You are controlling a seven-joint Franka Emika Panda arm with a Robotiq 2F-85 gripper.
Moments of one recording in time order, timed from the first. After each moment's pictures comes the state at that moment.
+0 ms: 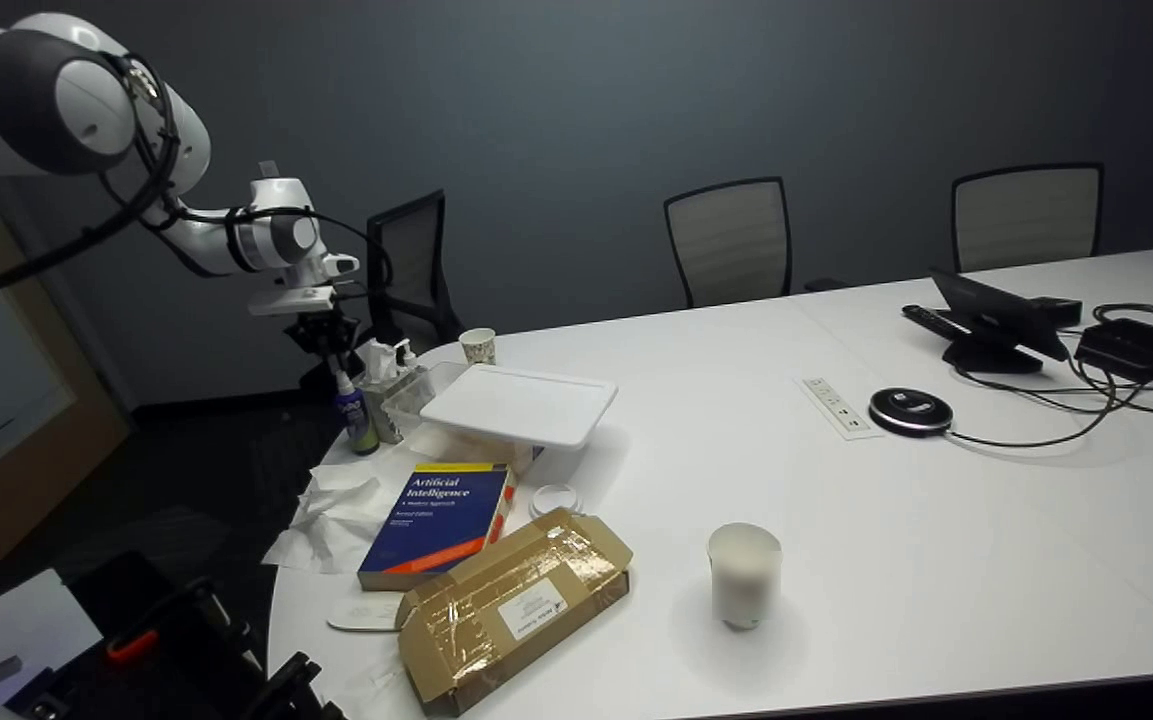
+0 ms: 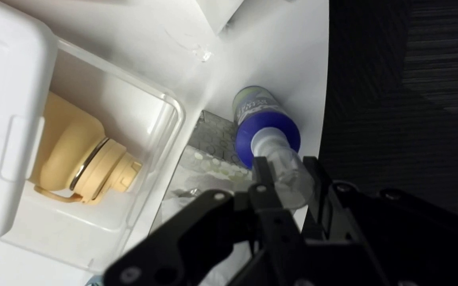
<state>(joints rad) 0.40 0.79 0.18 -1.54 -0.18 2.32 0.06</state>
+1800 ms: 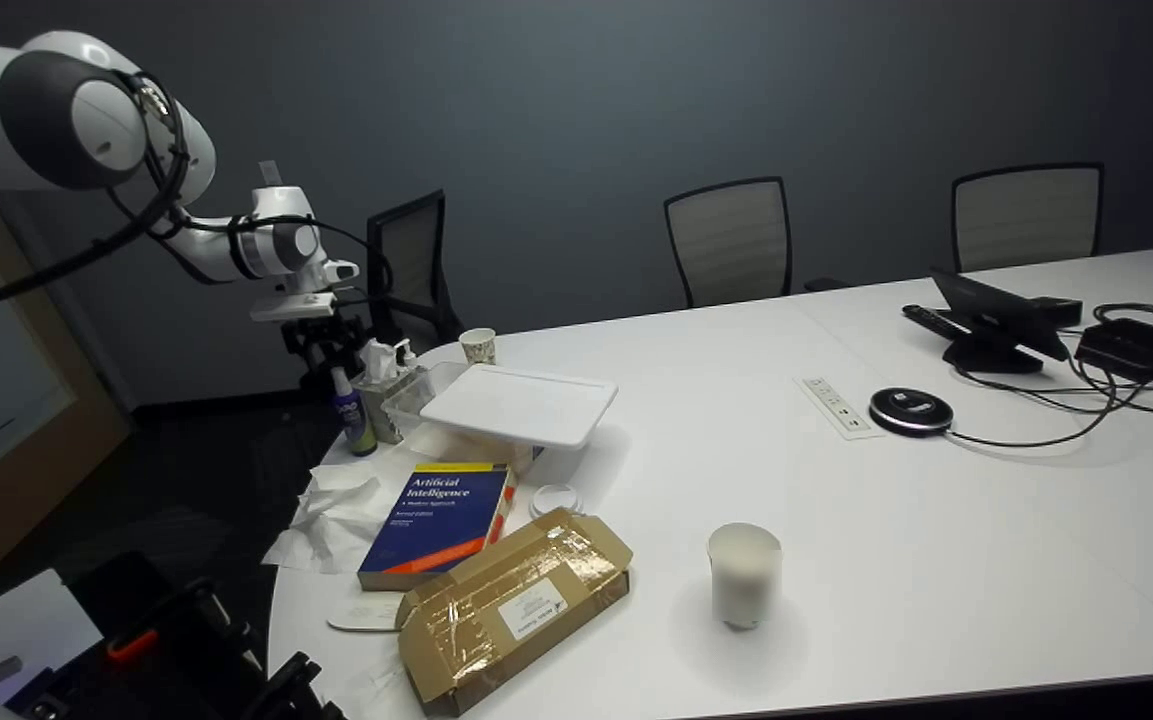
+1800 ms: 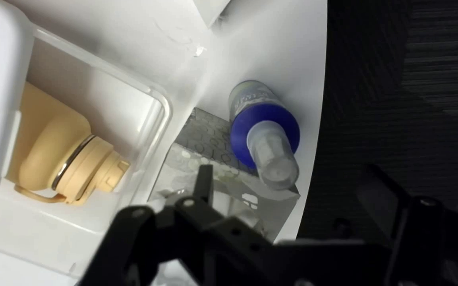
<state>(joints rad) 0.41 0.84 0.18 -1.49 -0.19 2.32 0.06</state>
